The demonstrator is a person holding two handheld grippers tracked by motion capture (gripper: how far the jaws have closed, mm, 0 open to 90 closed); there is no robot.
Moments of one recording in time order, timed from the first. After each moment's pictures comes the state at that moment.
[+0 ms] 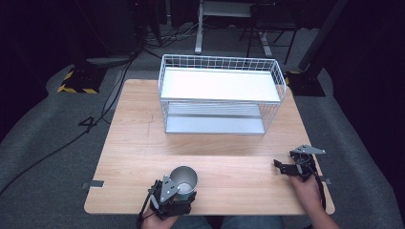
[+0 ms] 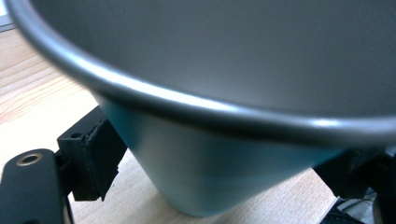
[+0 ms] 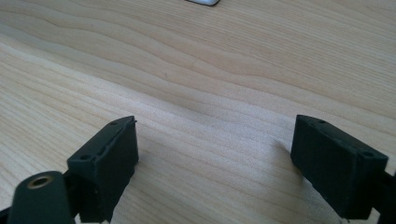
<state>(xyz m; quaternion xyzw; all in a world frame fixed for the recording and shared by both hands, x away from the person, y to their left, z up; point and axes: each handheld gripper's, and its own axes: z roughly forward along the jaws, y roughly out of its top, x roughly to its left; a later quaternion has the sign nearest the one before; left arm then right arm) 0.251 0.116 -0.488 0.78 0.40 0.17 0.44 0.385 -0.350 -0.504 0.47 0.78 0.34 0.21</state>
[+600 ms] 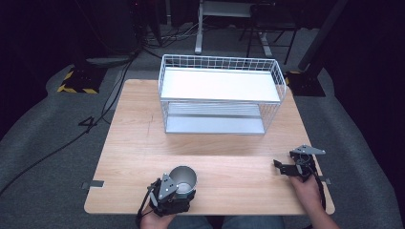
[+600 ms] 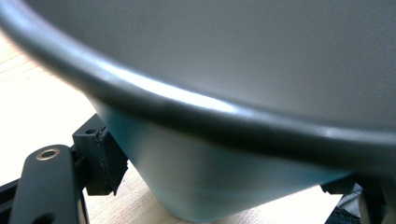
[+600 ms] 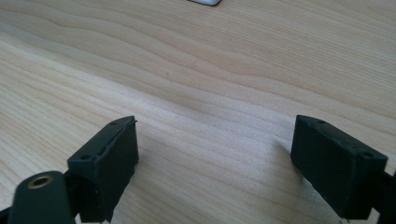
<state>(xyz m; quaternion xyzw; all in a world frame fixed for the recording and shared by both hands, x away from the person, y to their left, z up) 0.255 0.120 -0.490 0.79 0.40 0.15 0.44 0.384 -0.350 -0.504 0.47 0.78 0.34 0.21</state>
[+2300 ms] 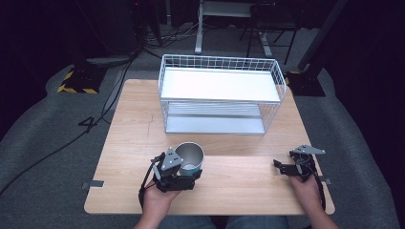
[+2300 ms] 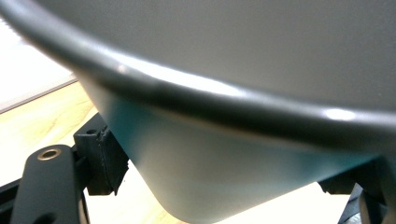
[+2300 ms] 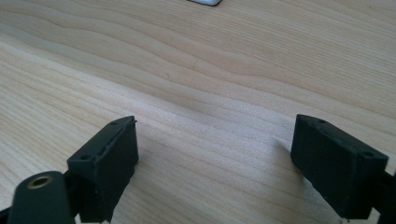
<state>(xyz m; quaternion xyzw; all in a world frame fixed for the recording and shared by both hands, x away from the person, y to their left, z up) 0.305 0.110 -0.423 0.80 0.38 0.12 0.46 0.385 -0.349 -0.504 0.47 0.78 0.34 0.21</state>
